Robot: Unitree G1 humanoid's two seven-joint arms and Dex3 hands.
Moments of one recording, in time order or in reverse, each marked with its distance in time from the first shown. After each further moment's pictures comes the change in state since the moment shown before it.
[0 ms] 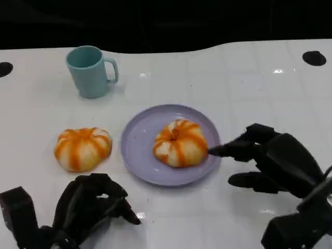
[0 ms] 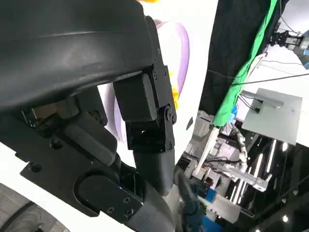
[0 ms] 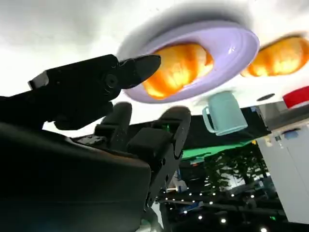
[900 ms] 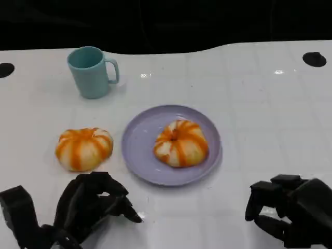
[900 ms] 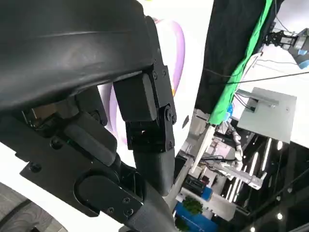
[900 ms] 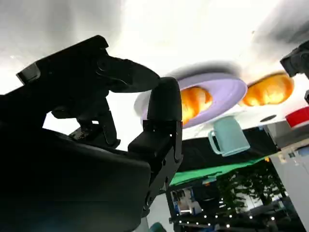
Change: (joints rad) left arm 0.000 -0.005 0.001 -0.015 -0.009 0.012 0.000; right arm 0.391 -0.081 -0.140 -0.383 0.059 0.070 0.164
